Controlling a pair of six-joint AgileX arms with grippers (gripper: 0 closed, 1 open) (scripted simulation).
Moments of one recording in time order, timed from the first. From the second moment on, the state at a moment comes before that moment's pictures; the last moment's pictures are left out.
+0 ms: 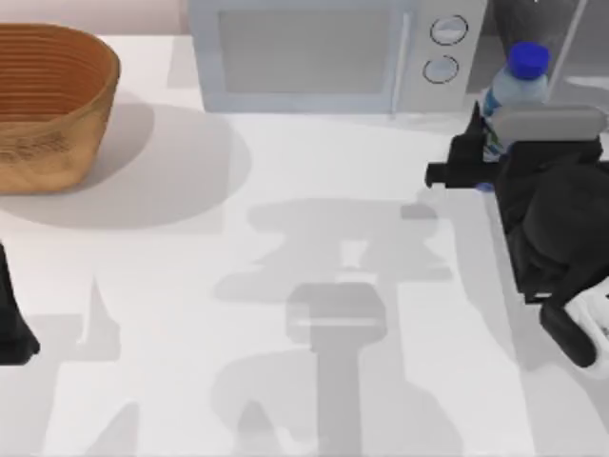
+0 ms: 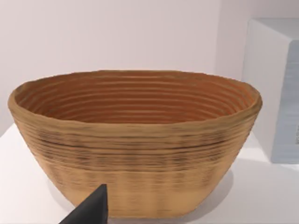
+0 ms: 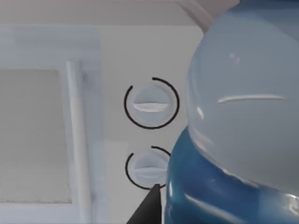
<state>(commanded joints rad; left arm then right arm) 0.00 0.00 0.00 0.00 0.00 0.00 0.47 1.98 0.63 1.36 0.49 0.00</state>
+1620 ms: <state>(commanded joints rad) 0.00 0.00 0.00 0.00 0.00 0.00 0.40 2.22 0.85 1.38 0.43 0.00</state>
